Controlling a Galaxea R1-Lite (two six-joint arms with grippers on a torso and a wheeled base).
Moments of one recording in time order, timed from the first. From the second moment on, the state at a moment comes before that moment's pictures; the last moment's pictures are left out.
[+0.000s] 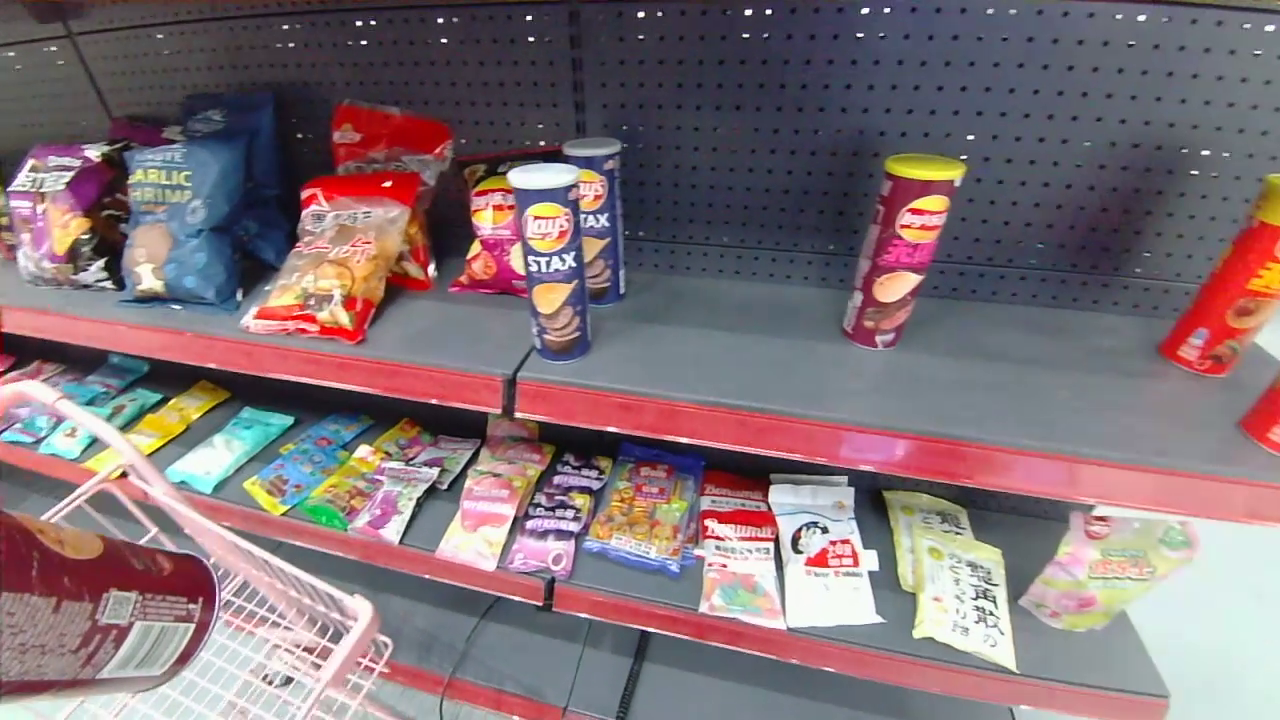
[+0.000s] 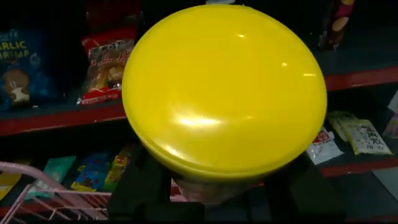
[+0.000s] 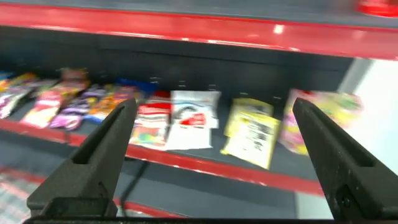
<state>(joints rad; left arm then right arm) 0.07 0.46 -0.65 0.10 -0.37 0.12 0.00 0.00 0.00 0.00 0.00 0.00</state>
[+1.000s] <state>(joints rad) 0.06 0.48 -0.66 0.10 -0.38 0.16 0.00 0.00 0.00 0.00 0.01 0.00</state>
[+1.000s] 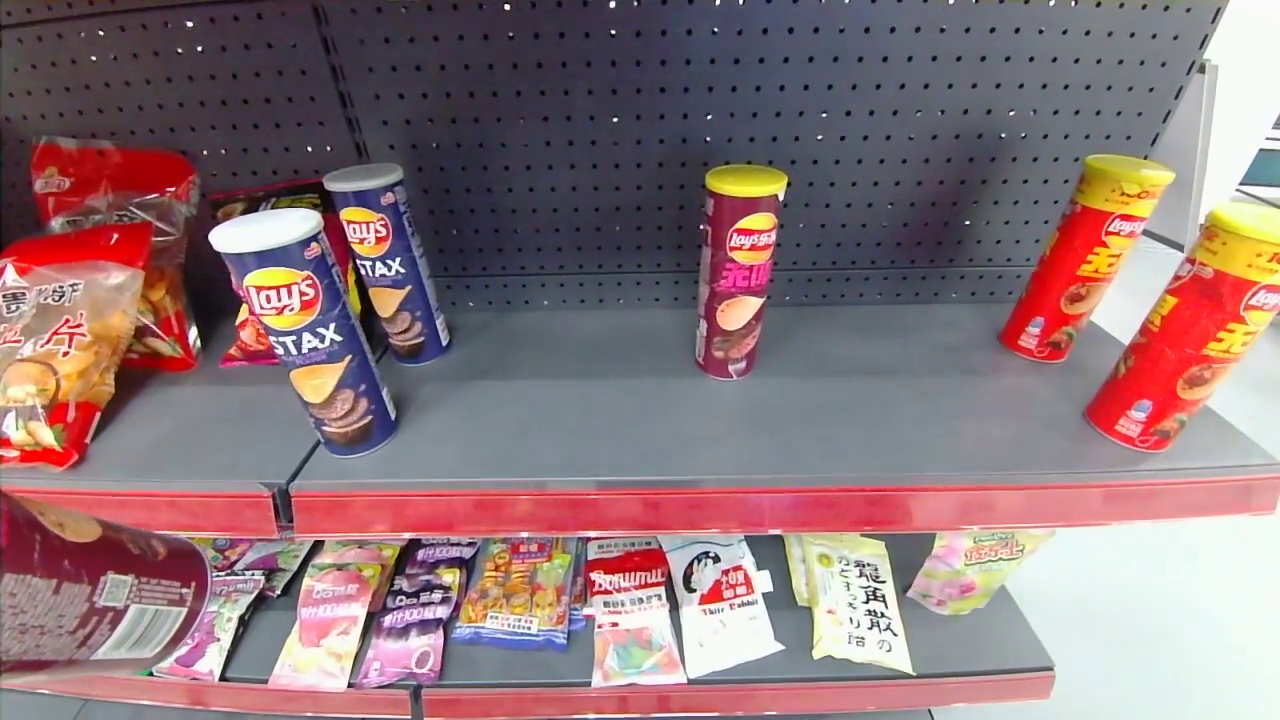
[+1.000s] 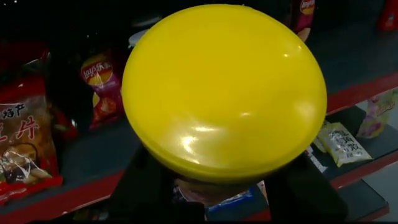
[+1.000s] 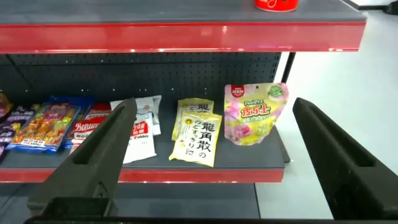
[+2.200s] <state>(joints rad) 0.07 0.33 -0.55 0.10 -0.33 0.20 0.00 0.00 0.00 0.00 0.01 0.00</state>
